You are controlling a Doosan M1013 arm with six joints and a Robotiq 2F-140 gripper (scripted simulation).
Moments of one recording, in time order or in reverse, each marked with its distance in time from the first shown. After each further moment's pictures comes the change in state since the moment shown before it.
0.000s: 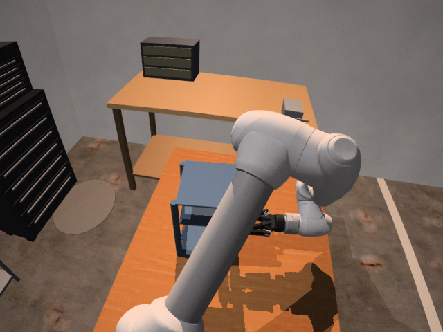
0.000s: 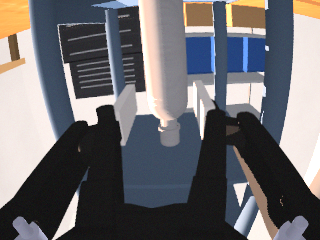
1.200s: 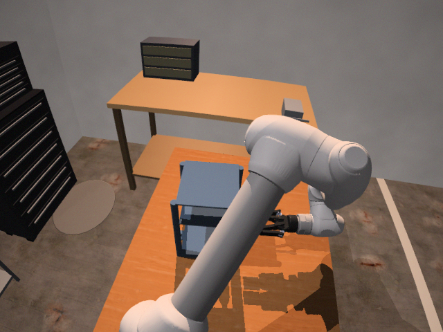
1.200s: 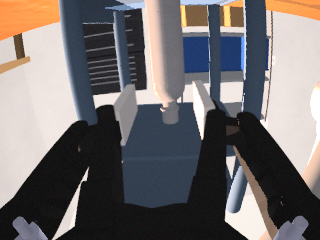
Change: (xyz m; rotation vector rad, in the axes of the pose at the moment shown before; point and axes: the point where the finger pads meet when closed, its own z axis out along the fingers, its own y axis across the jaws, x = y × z) arm 0.000 -0.001 -0.056 0.000 0.000 0.000
